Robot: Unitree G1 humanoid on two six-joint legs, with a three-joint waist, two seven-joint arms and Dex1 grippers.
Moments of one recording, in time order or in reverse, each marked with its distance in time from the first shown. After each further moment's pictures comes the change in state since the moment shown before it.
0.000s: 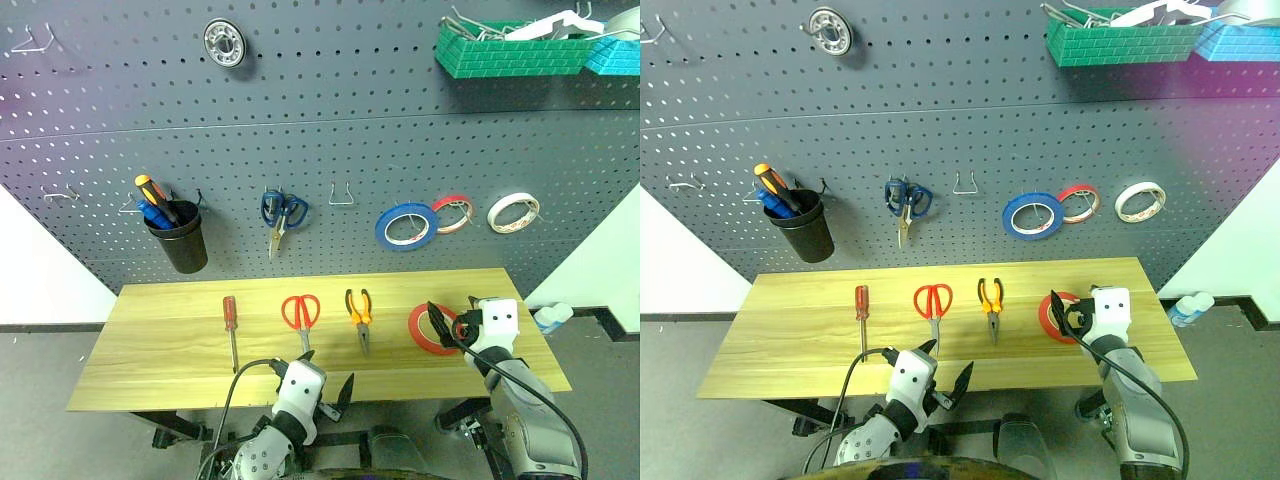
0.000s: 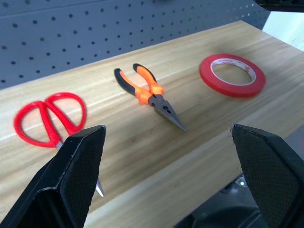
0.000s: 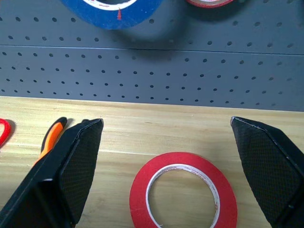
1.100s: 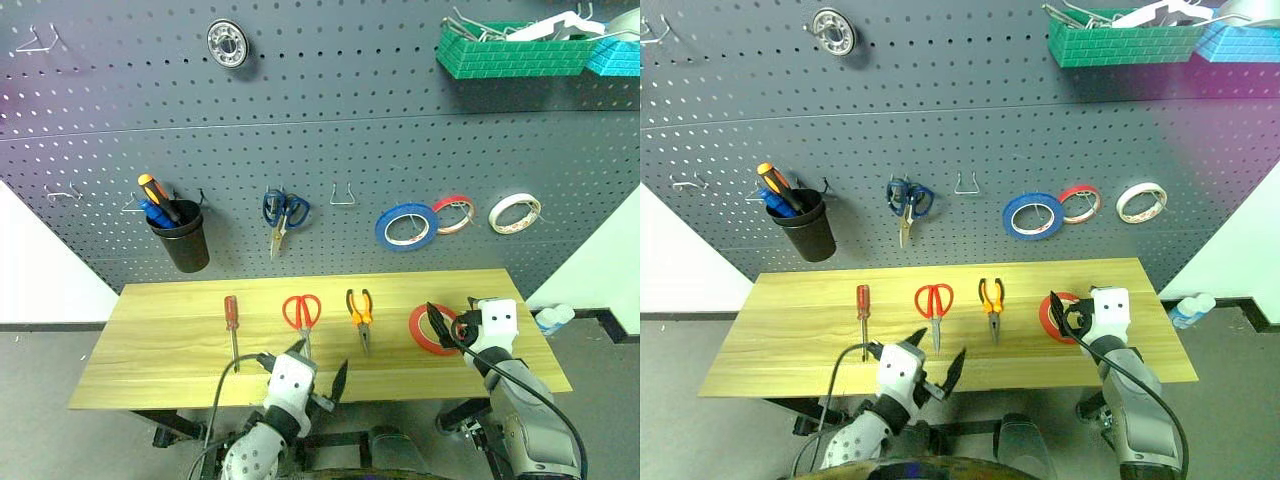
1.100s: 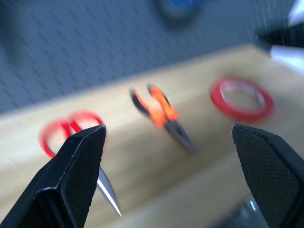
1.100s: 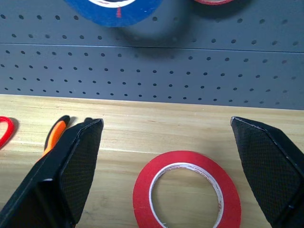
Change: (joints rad) left arm 0.025 0.015 0.076 -0.185 -0.077 0.001 0.059; right arm 0.001 0.002 0.002 -0.004 0.000 0.008 0.001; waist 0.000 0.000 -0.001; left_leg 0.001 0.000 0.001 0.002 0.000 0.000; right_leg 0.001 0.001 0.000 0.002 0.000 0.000
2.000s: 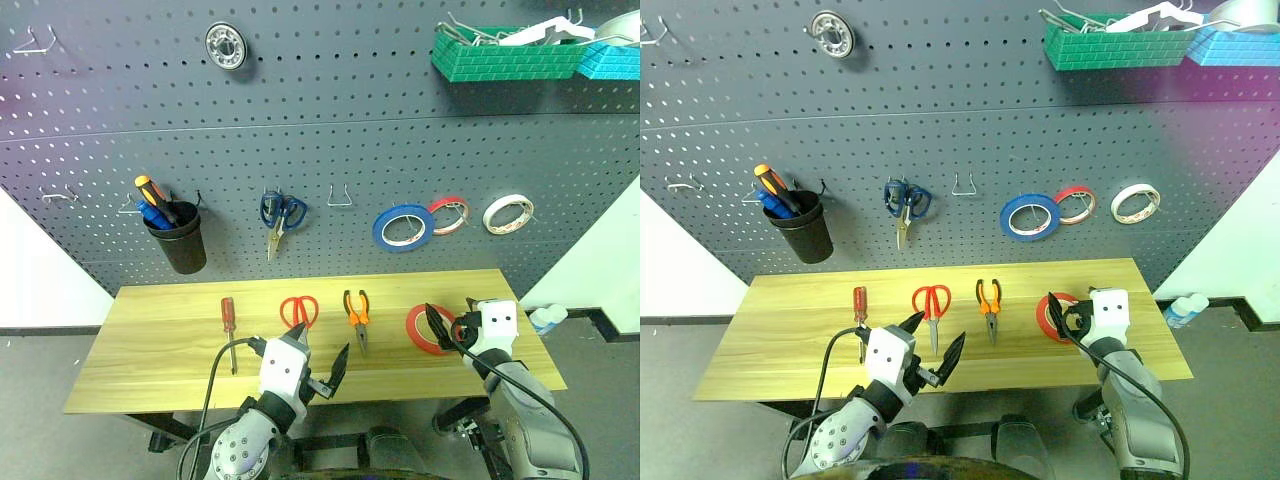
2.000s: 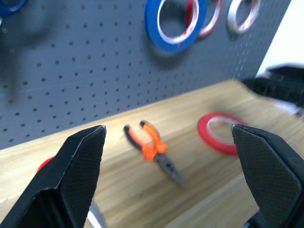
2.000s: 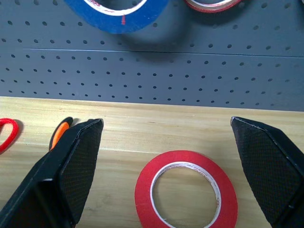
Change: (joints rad) left arm -0.032 0.034 -0.037 -0.050 -0.005 0.079 -0.042; right arm 0.026 0.002 0.009 -0.042 0.010 0.016 -0.003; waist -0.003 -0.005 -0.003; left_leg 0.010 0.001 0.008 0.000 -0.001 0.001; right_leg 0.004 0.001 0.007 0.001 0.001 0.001
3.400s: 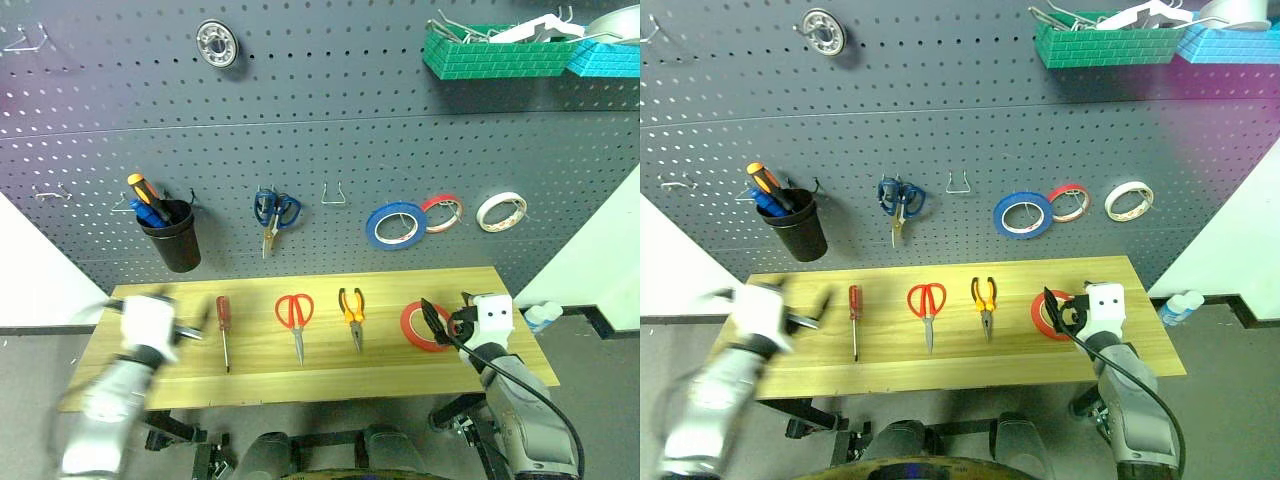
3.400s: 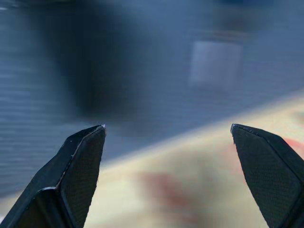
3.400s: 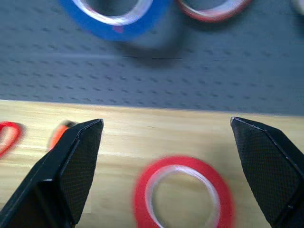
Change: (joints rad) left arm -0.274 0.343 0.720 0.414 -0.358 -0.191 -0.180; right arm -0.018 0.004 -0.001 0.002 -0.001 0.007 -0.003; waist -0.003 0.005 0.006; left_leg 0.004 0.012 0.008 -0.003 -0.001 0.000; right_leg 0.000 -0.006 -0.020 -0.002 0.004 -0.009
